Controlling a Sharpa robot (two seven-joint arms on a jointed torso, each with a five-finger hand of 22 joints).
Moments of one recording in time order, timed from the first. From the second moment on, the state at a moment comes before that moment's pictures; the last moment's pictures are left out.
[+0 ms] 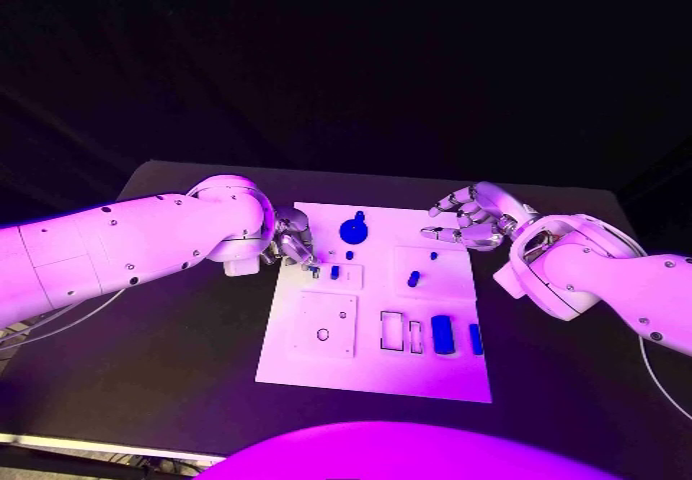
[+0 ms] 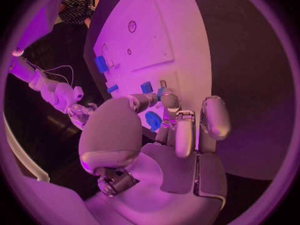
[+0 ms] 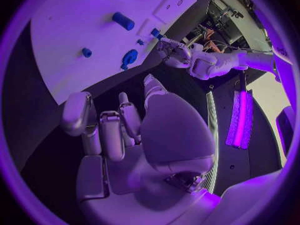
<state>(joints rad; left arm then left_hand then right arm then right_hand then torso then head) 1.26 -0.79 -0.07 1.47 -1.09 0.24 -0.52 1.11 -0.16 0.79 0.21 0.19 0.86 0.06 0.76 0.71 1.23 -0.01 1.07 0.75 1.47 -0.06 1.56 1.31 0.10 1.33 0.05 1.35 1.18 1.21 -0.87 -0.11 1.62 -1.07 -0.47 -0.15 1.34 -0.11 0.03 0.29 0.21 0.85 0.17 0.19 0.34 1.37 0.08 1.30 1.31 1.47 0.01 1.49 1.31 0.08 1.37 0.11 1.10 1.29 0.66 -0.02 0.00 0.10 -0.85</state>
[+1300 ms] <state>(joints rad) 1.26 -0.78 -0.07 1.46 -1.08 0.26 -0.52 1.09 -0.17 0.82 0.18 0.22 0.88 0.06 0.75 0.71 1.24 -0.01 1.09 0.76 1.47 -0.06 1.56 1.31 0.10 1.33 0.04 1.36 1.19 1.21 -0.87 -0.11 1.62 -1.07 -0.48 -0.15 1.34 -0.11 0.03 0.29 0.21 0.85 0.17 0.19 0.34 1.37 0.08 1.29 1.31 1.46 0.01 1.49 1.31 0.08 1.37 0.11 1.10 1.29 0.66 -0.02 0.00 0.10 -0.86</state>
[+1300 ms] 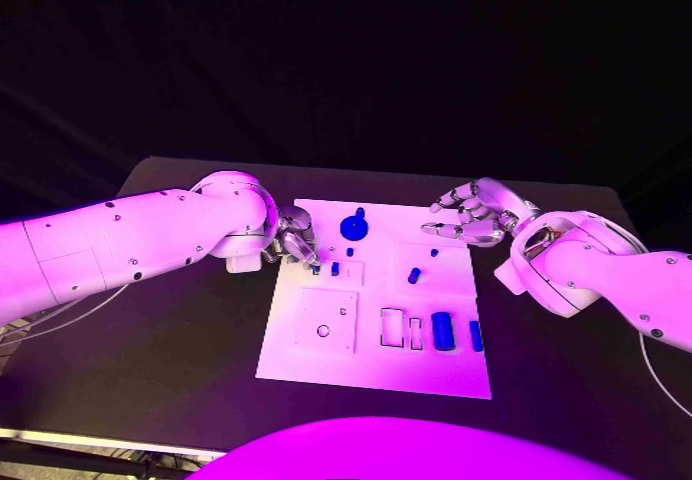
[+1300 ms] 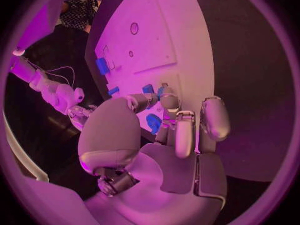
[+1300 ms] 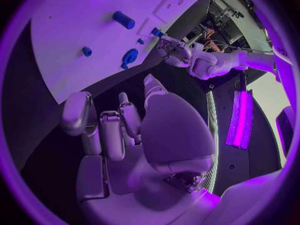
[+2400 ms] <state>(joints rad) 1.26 -0.78 -0.07 1.46 -1.11 0.29 -0.52 1.09 -0.17 0.82 0.18 0.24 0.88 0.06 0.75 0.70 1.25 -0.02 1.09 0.77 1.47 -0.06 1.56 1.31 0.10 1.33 0.04 1.37 1.19 1.21 -0.87 -0.11 1.62 -1.07 -0.48 -0.15 1.34 -0.11 0.03 0.29 0.21 0.85 0.17 0.19 0.34 1.37 0.08 1.29 1.31 1.46 0.01 1.49 1.31 0.08 1.37 0.11 1.10 1.29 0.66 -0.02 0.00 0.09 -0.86</state>
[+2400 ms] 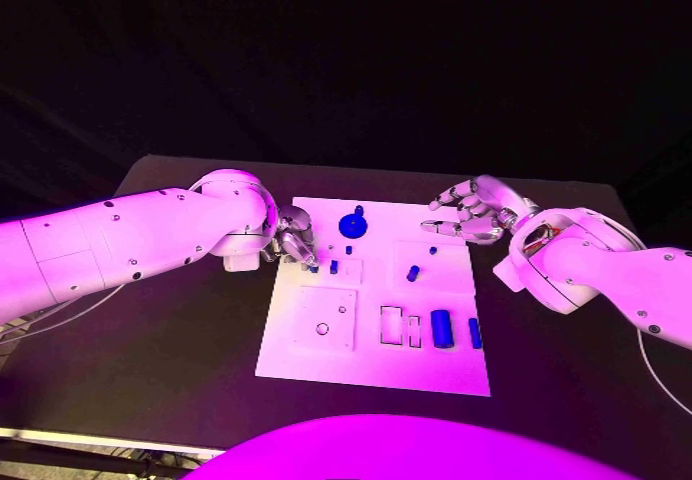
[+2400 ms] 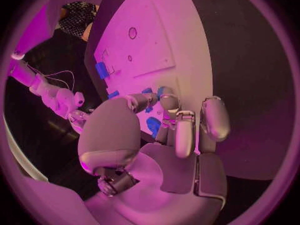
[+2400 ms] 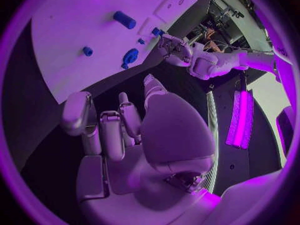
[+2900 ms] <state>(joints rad) 1.26 -0.76 -0.08 1.45 -1.11 0.30 -0.52 1.08 -0.17 0.82 0.18 0.24 0.89 0.06 0.75 0.70 1.25 -0.02 1.09 0.77 1.47 -0.06 1.56 1.31 0.10 1.33 0.04 1.37 1.19 1.21 -0.87 -0.11 1.62 -1.07 -0.48 -0.15 1.34 -0.11 0.03 0.29 0.21 0.85 0.17 0.19 0.34 1.37 0.08 1.29 1.31 1.46 0.01 1.49 1.31 0.08 1.37 0.11 1.10 1.29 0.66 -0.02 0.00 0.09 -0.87</state>
